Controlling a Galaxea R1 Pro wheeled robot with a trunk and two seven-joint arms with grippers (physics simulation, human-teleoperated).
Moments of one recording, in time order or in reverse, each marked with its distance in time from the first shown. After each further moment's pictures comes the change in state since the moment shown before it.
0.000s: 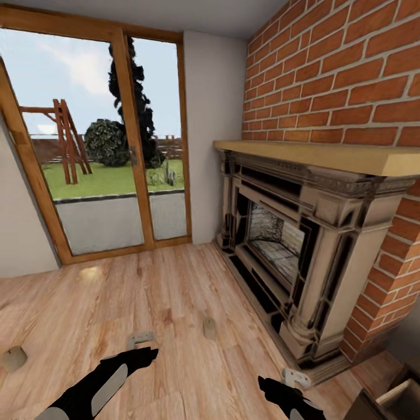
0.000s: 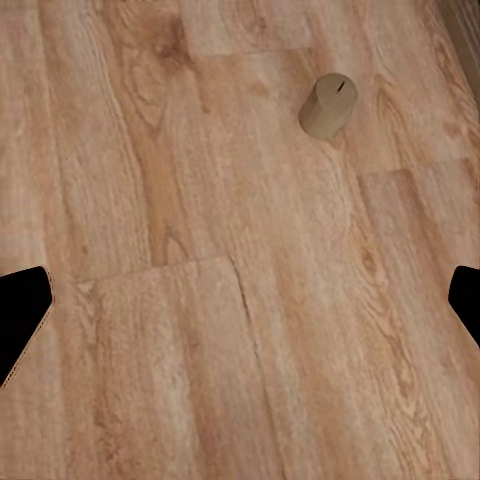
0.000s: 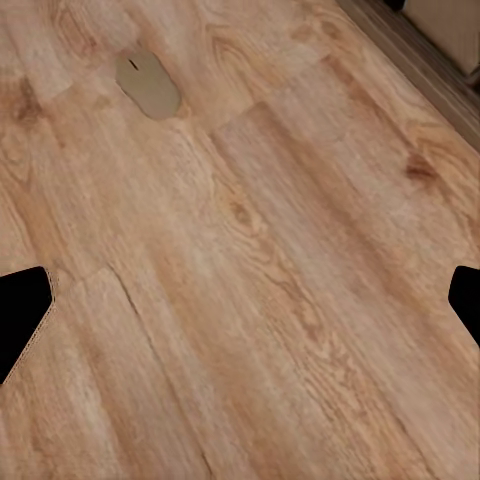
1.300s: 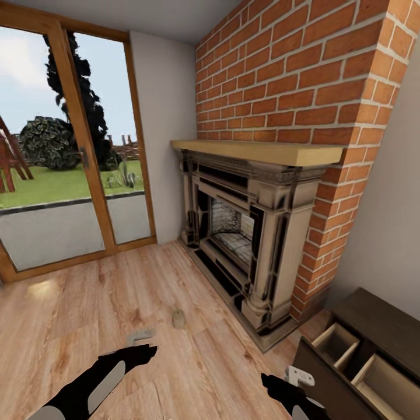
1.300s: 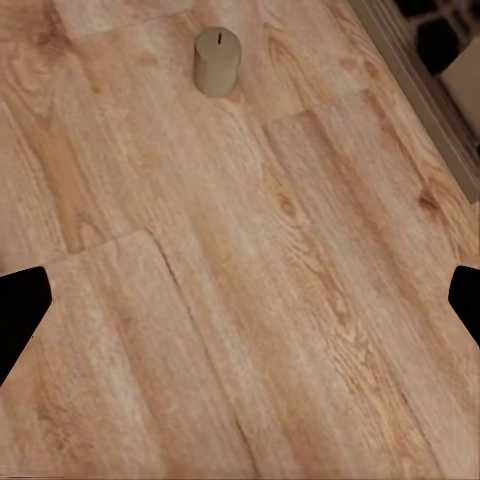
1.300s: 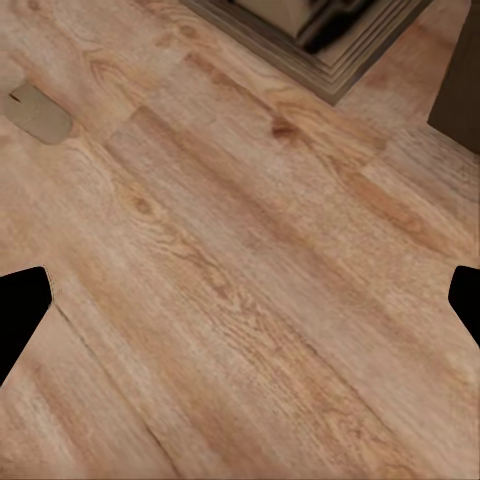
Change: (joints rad) left arm 0.002 0.023 -0.001 -0.046 -0.003 0.034 0.001; right arm -0.001 0.001 -0.051 -0.001 -0.002 0.002 -0.002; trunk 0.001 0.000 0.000
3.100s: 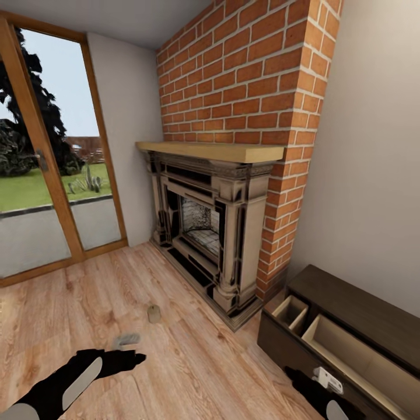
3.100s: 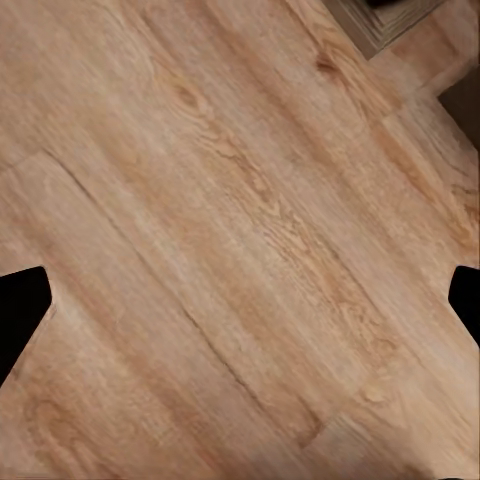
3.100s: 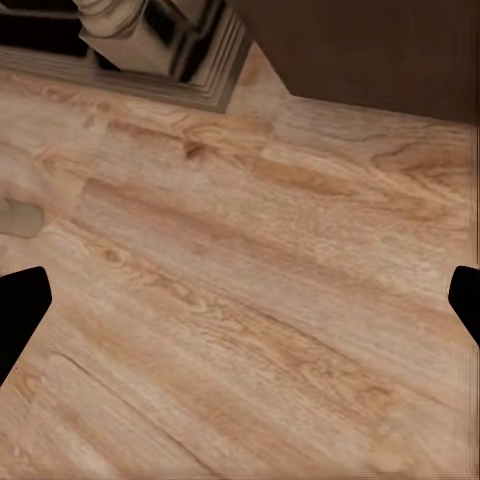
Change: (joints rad) left arm -0.009 0.126 -0.002 -0.016 0.001 0.184 -0.223; right arm 0.001 -0.063 -0.322 0.050 -0.033 0.088 0.226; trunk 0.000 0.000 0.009
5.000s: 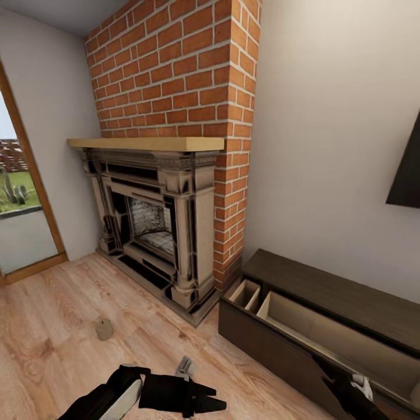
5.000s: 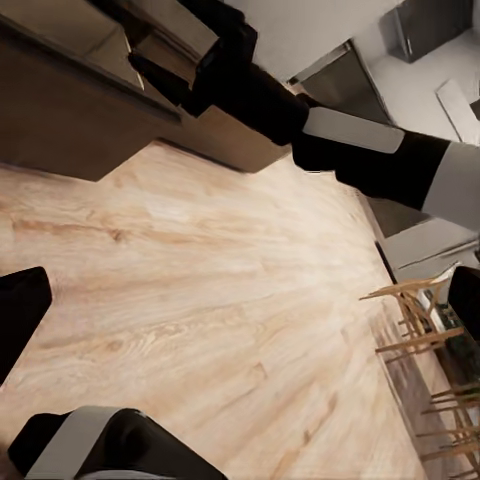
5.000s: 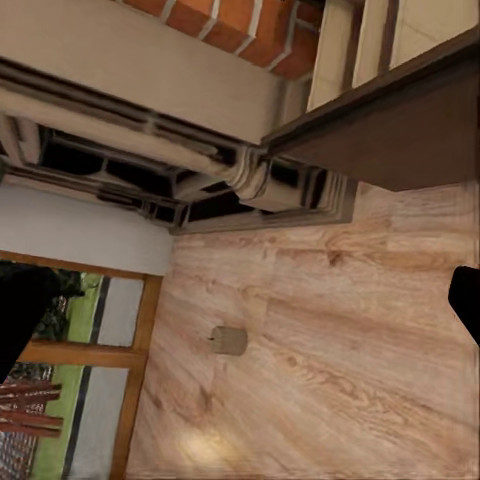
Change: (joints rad) left arm 0.114 -0.110 -0.179 -0.313 0.004 0.085 -0.856; right arm 0.012 -0.150 -0.342 0.198 -0.001 0.156 0.822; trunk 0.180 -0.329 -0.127
